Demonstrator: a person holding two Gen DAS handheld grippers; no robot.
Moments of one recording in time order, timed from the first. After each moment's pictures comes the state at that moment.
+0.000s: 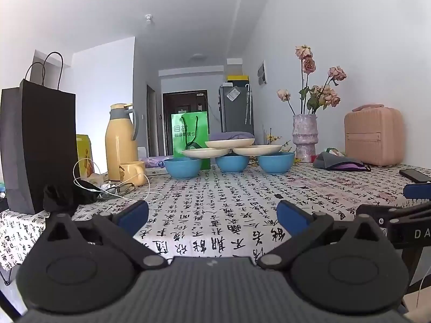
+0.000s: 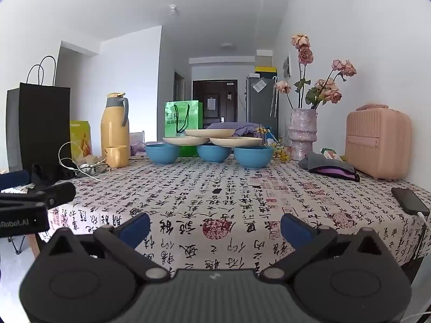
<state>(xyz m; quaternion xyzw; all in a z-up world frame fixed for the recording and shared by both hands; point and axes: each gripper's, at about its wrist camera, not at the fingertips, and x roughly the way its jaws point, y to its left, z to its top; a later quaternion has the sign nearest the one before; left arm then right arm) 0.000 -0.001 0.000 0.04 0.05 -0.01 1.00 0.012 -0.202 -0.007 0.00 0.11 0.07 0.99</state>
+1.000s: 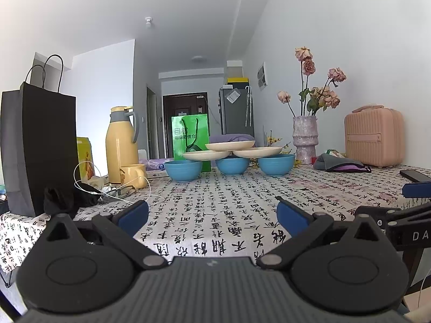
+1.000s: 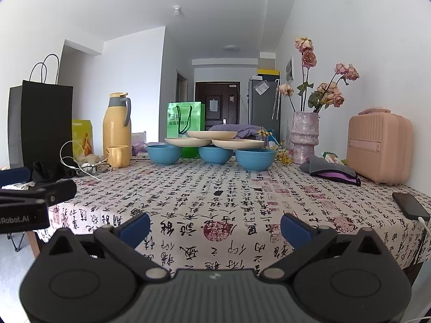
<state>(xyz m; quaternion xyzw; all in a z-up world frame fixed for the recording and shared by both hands) 0.000 0.000 0.002 0.04 0.04 0.00 1.00 0.009 -0.204 -0.008 -0.01 0.08 0.08 0.99</state>
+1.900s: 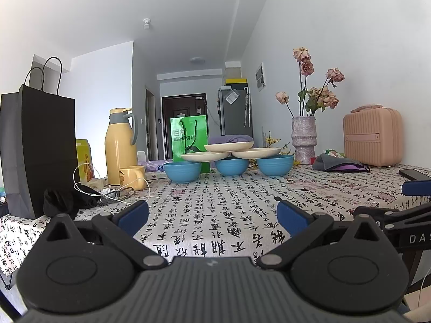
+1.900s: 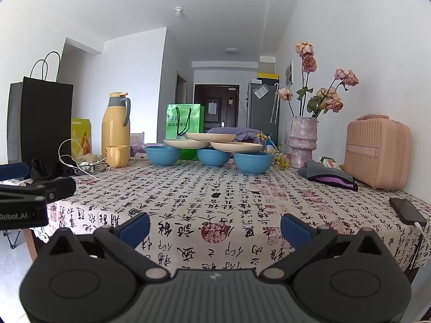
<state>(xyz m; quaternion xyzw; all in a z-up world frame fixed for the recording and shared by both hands) -0.001 0.000 0.001 0.04 0.04 0.00 1.00 0.005 -0.200 -0.009 -0.02 0.08 0.07 0.99</state>
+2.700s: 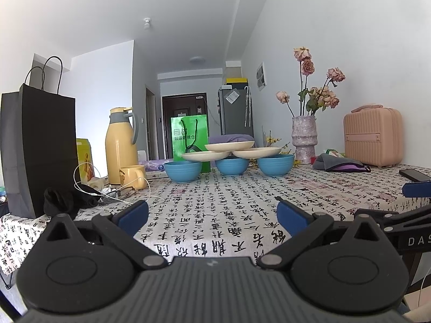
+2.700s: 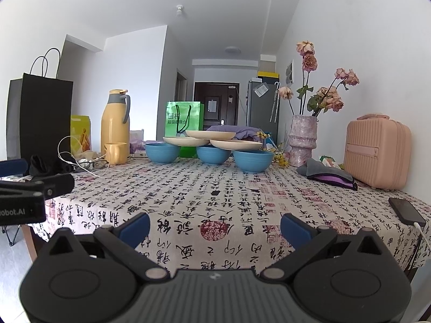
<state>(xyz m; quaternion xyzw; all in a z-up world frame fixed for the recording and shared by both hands) -0.001 0.001 0.003 0.04 0.04 0.00 1.00 0.007 -0.201 -0.009 -0.02 0.08 0.07 0.99</state>
